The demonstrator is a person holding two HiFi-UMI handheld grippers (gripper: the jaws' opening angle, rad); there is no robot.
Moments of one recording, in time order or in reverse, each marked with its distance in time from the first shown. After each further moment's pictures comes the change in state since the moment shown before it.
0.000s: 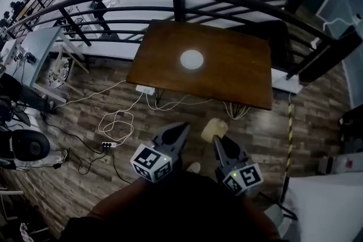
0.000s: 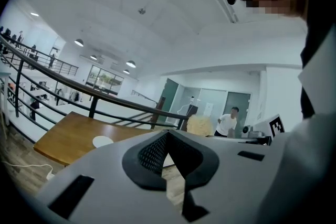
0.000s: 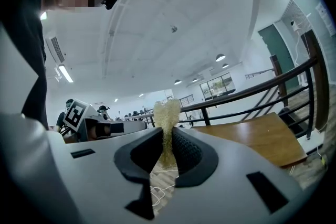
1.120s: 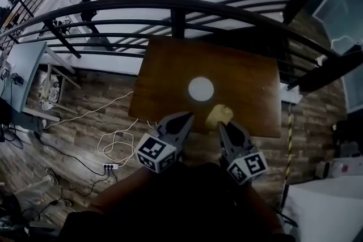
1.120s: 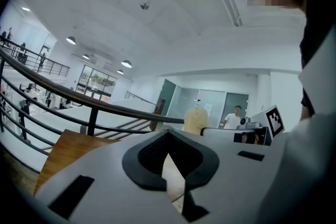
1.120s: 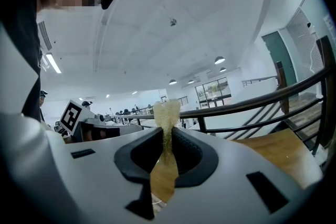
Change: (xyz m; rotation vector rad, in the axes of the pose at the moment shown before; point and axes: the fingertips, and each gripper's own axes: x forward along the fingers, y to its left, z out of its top) left arm 0.114 0.242 0.105 0.037 -0.019 -0.094; right arm 0.277 -0.068 0.074 -0.055 -0.020 -0.086
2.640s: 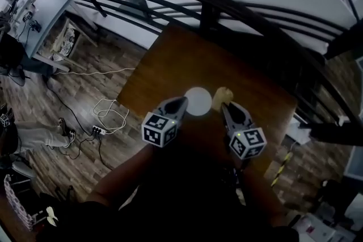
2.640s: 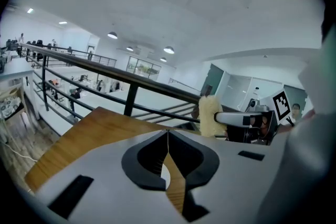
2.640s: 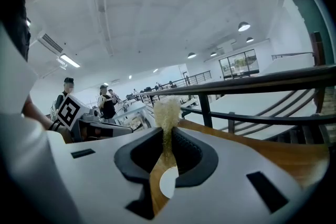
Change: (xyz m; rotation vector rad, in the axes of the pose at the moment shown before) left arm 0.196 0.161 -0.082 -0.182 0.163 0.501; right arm 0.189 -0.247 -0.046 -0.019 0.294 0.304
